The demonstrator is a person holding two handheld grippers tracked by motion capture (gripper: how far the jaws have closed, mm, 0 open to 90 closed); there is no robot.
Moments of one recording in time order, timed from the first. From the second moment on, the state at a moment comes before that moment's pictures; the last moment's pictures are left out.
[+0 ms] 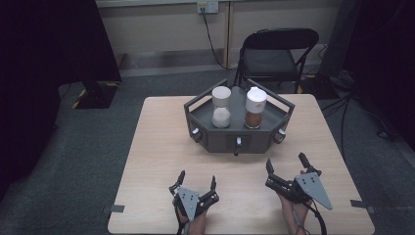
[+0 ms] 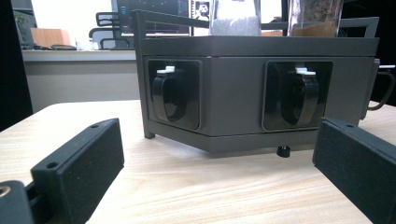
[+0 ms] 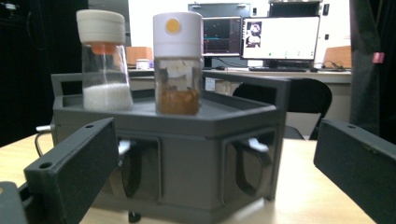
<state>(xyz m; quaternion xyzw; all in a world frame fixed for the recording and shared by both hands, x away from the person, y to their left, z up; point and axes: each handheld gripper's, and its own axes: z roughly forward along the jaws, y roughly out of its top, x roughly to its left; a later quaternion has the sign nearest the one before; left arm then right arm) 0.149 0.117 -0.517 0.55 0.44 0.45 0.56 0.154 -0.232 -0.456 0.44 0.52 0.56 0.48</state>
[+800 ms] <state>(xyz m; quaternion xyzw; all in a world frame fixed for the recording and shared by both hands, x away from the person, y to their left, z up) 0.148 0.116 -0.517 0.54 0.44 0.45 0.56 0.129 -0.224 -0.509 0.48 0.52 0.52 0.48</state>
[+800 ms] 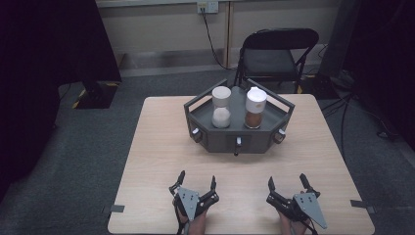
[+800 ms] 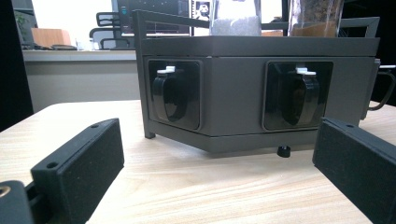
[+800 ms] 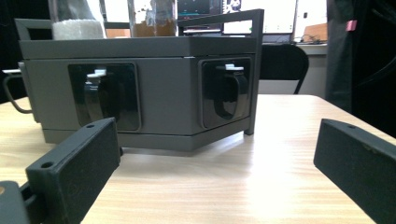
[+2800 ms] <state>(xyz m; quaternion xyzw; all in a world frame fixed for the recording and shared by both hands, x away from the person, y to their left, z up) 0.148 0.115 -0.517 0.54 0.44 0.45 0.55 0.126 -0.215 -0.516 0.48 0.50 0.51 0.50</state>
